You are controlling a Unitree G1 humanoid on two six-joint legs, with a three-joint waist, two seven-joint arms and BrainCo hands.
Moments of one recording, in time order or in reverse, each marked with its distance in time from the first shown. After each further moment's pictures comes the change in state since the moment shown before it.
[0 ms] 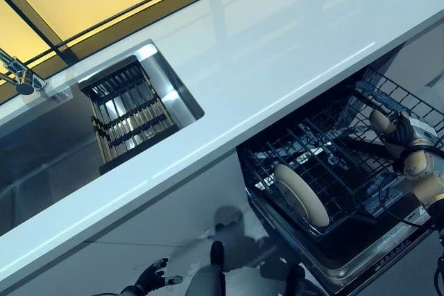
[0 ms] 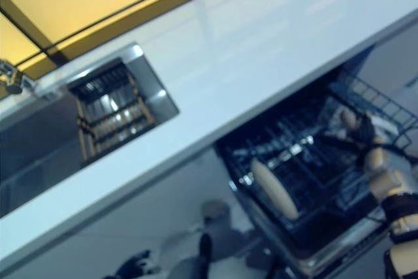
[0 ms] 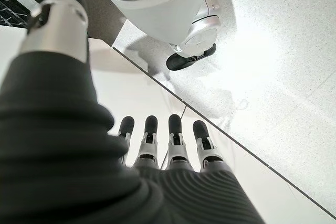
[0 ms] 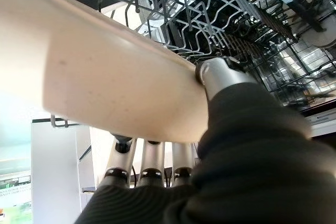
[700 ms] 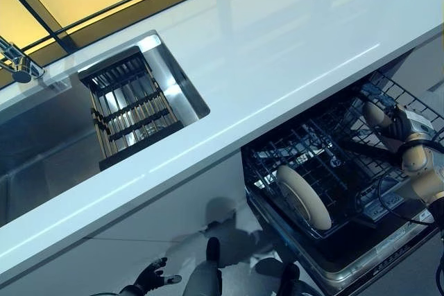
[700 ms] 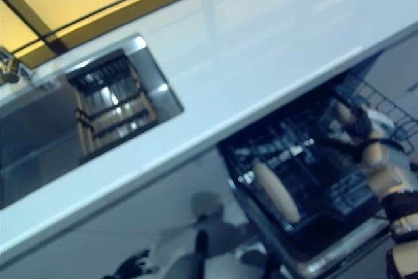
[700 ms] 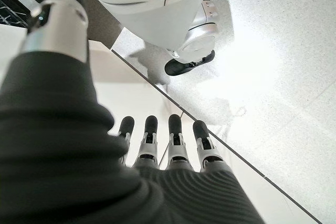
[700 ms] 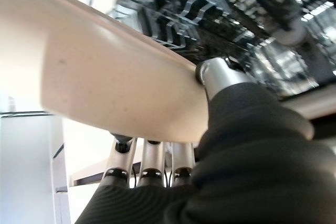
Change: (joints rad) left arm 0.001 0.003 0.005 -0.008 0.001 -0.001 -0.001; right arm 0.013 -0.002 -0.045 -0.150 0.056 -0.022 0.003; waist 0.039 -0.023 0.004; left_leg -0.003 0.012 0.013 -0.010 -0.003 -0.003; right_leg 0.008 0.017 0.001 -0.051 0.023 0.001
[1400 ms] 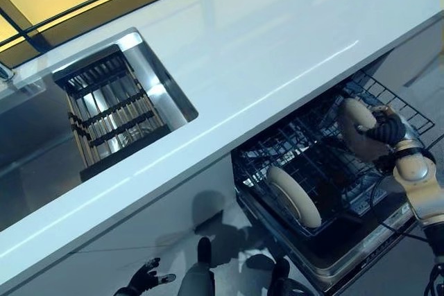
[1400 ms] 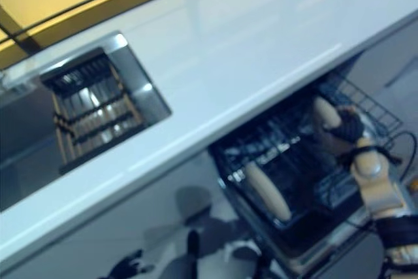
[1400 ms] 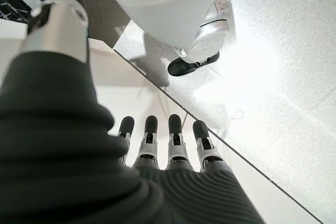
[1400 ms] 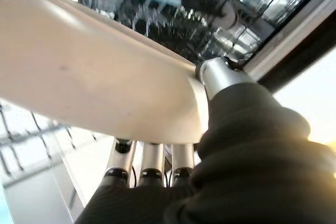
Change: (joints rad) left arm 0.021 -0.005 0.071 0.003 -0.001 -0.001 0.015; right arm 0.268 0.125 -0.232 -0.375 0.179 0.094 0.133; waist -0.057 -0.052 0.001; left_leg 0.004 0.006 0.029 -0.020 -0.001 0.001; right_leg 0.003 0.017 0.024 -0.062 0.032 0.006
